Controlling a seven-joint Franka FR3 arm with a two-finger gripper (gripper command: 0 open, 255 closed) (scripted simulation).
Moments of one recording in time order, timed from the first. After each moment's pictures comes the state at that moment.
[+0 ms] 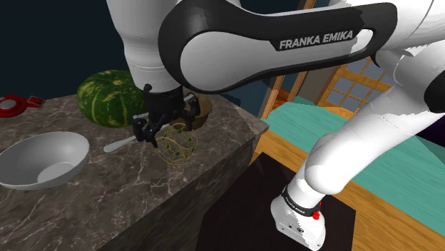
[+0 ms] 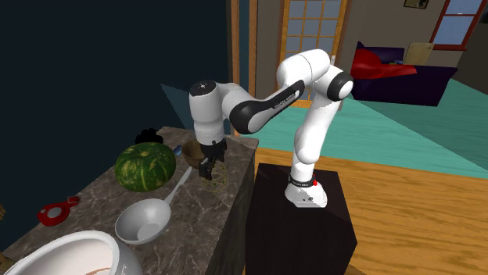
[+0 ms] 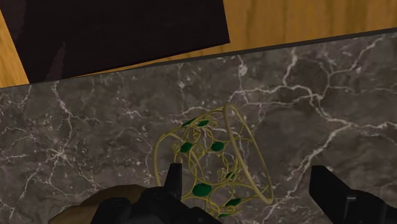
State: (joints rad) arm 0.01 -0.24 0.75 -1.99 -0.02 1.69 0.96
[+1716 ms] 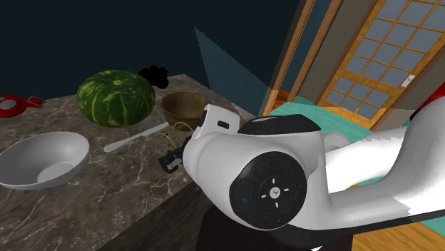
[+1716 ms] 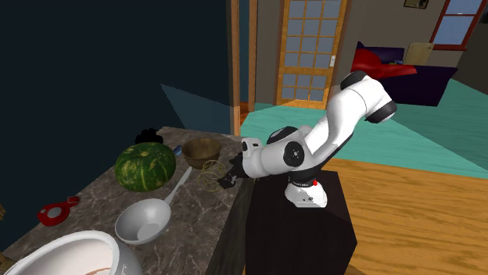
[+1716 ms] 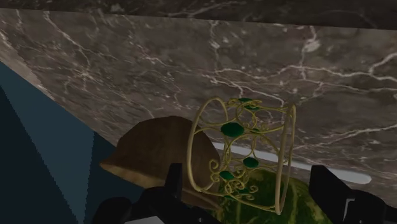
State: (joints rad) arm 0.05 -0.73 1.00 -2.49 -0.39 2.13 1.27
